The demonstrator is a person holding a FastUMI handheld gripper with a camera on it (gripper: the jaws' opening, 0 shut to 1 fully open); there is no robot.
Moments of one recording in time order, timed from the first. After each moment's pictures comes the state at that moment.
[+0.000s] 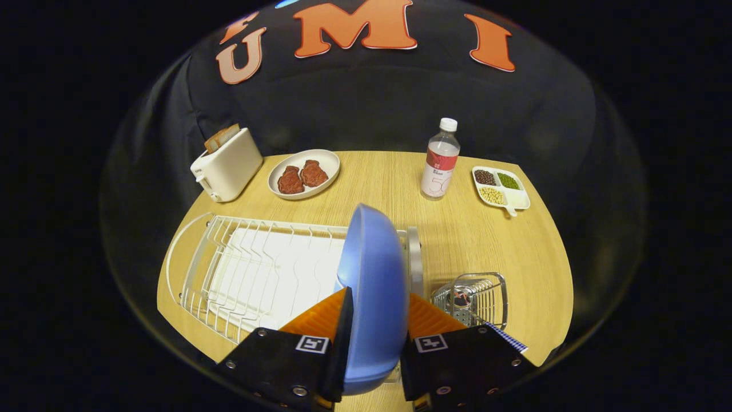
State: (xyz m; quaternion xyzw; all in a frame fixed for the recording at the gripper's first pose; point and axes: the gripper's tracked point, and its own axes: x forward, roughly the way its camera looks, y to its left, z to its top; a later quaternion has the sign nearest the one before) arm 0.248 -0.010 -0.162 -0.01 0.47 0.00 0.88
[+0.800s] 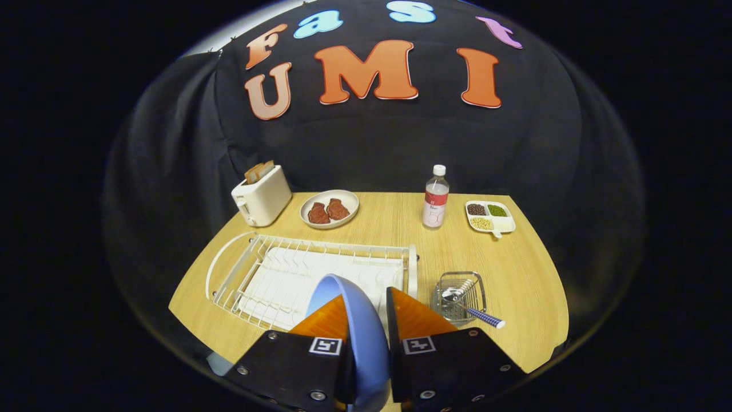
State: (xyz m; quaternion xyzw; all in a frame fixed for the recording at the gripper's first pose) arm 0.175 0.003 -0.101 -0.01 0.37 0.05 0.93
